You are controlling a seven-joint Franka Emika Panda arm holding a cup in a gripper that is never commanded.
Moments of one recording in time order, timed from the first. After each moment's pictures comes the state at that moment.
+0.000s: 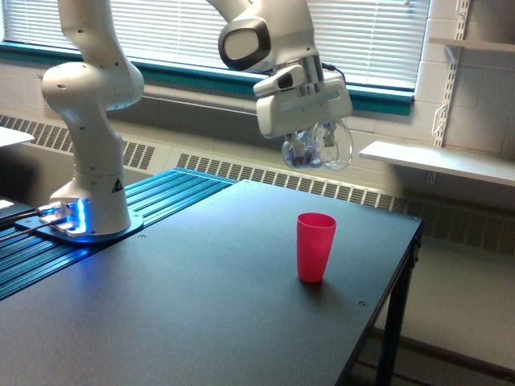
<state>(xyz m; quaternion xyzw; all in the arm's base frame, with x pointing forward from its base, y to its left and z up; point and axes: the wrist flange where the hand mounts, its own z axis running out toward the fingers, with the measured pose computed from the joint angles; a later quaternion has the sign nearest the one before) 0.490 0.024 0.386 -0.79 0.58 -0.15 0.10</state>
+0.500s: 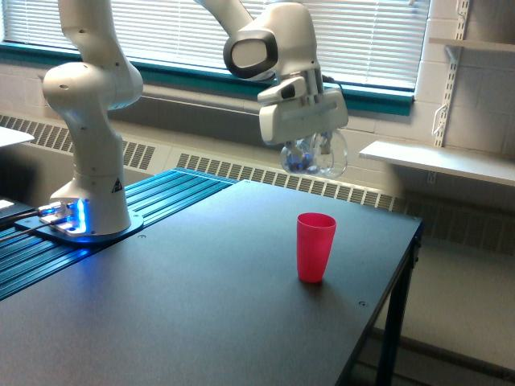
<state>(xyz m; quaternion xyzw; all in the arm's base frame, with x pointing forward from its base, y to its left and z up) 0.475 0.061 0.357 -0.79 0.60 -0.13 0.08</state>
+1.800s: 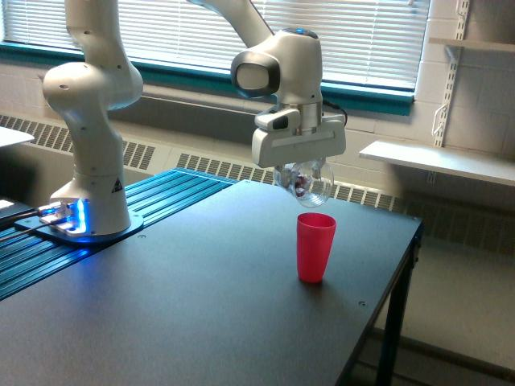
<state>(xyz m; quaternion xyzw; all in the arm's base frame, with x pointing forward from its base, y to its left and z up) 0.476 0.064 0.312 -0.74 0.67 -0.01 0.06</state>
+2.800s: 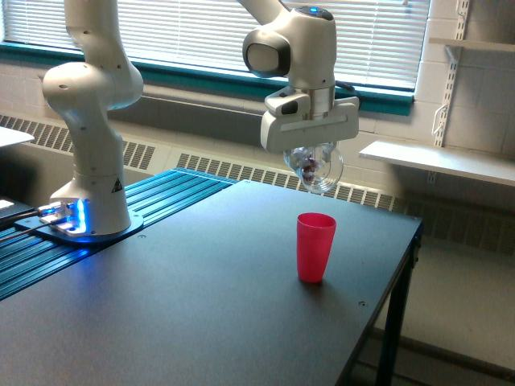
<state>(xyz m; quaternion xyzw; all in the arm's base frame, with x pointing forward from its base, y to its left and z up) 0.499 0.049 0.346 -0.71 0.70 0.05 0.08</state>
